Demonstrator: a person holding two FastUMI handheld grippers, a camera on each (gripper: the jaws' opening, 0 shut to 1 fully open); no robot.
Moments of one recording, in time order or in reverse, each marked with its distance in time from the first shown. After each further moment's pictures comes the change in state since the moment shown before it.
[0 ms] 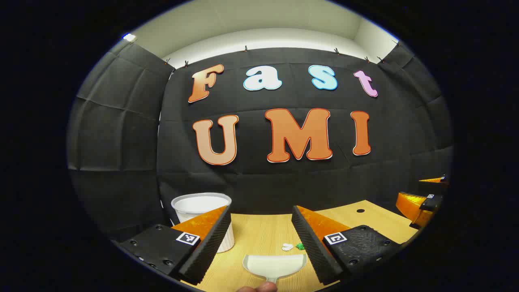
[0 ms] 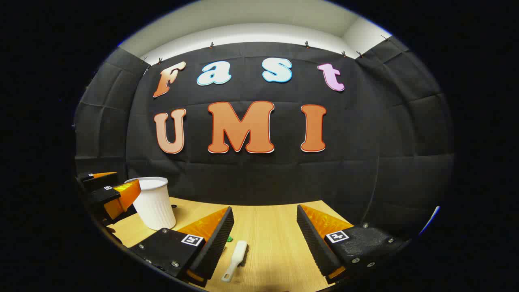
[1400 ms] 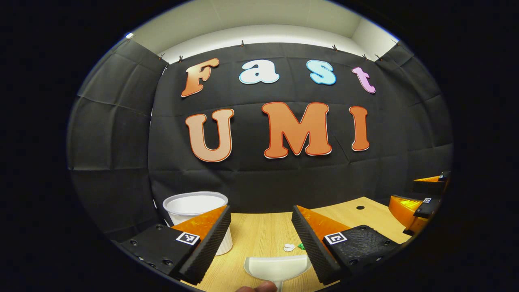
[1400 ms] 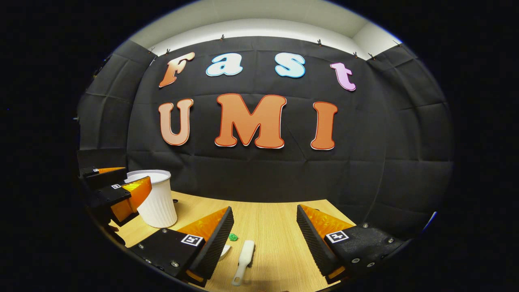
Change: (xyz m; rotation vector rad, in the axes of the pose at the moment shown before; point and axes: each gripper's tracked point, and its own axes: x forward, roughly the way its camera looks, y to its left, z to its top) left arm 0.032 0.009 -0.013 0.003 0.024 -0.052; right arm 0.019 0.044 -0.012 -0.046 0.044 0.020
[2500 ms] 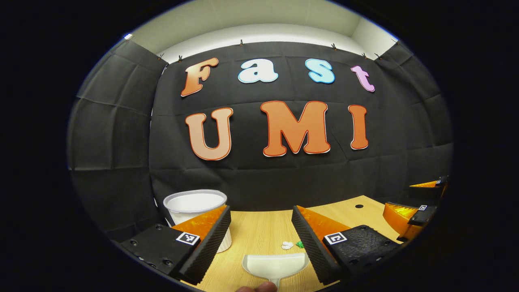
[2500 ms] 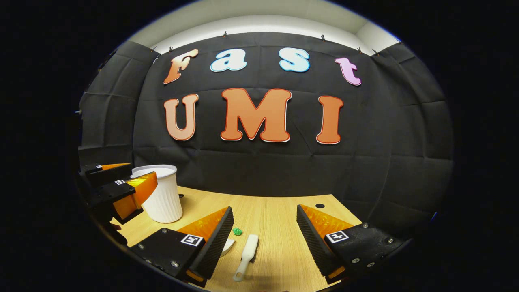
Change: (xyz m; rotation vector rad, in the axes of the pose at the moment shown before) left arm -0.008 -0.009 0.001 0.001 0.020 0.011; right arm -0.005 0.004 -0.013 0.002 0.048 0.055
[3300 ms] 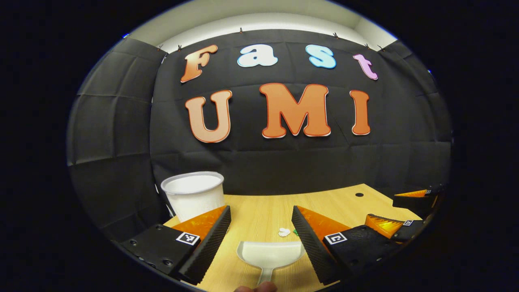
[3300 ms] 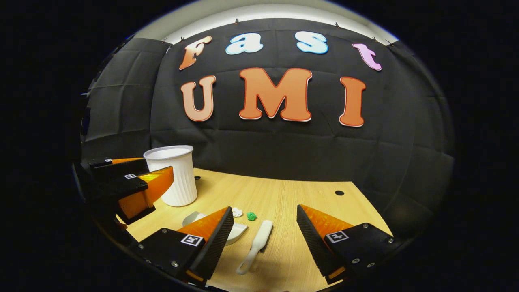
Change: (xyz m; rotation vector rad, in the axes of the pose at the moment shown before) left arm 0.002 -0.021 -0.054 -0.005 0.158 0.004; right arm 0.018 0.019 -0.059 -0.019 0.168 0.135
